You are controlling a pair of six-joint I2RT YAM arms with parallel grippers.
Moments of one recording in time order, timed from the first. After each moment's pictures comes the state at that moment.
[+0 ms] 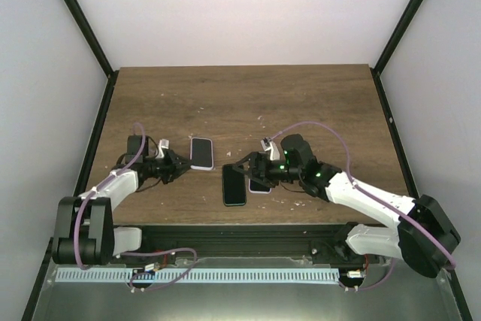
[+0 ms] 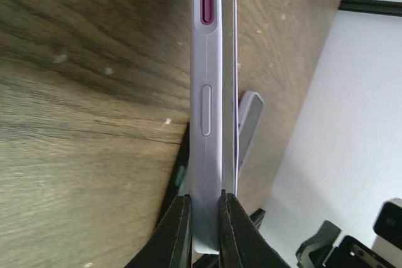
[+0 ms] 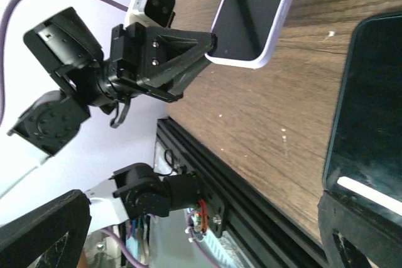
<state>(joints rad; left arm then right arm) -0.03 1.24 0.48 -0.14 0.86 -0.90 0.74 1.17 0.62 0.07 -0.56 1.06</state>
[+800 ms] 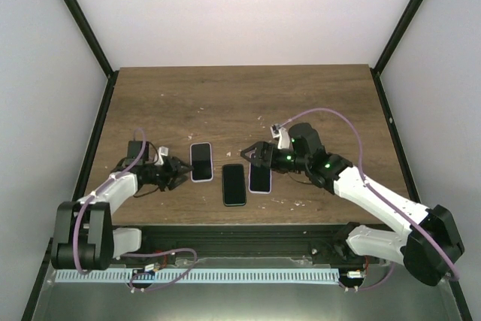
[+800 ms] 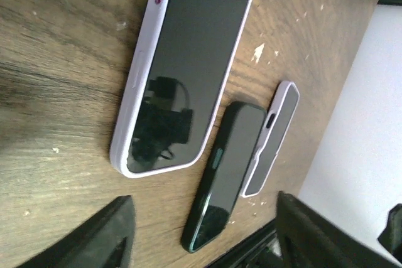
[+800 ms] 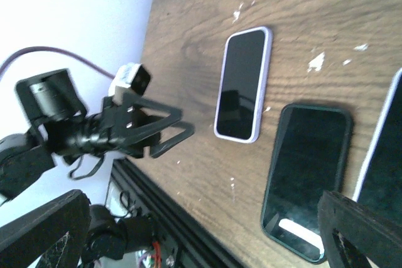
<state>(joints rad) -0.02 1.21 0.46 -0.29 0.78 -0.79 0.65 1.12 0.76 -0.18 -0.45 0.86</state>
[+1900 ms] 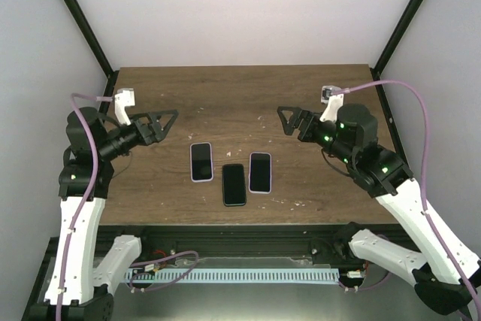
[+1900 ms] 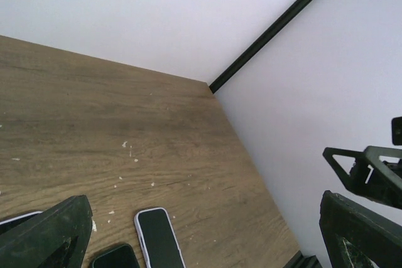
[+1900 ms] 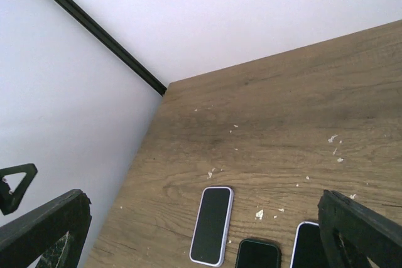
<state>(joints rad) -0.03 0.80 1.09 -0.54 0.72 -0.53 0.61 0.90 1.17 -0.55 0.00 0.65</state>
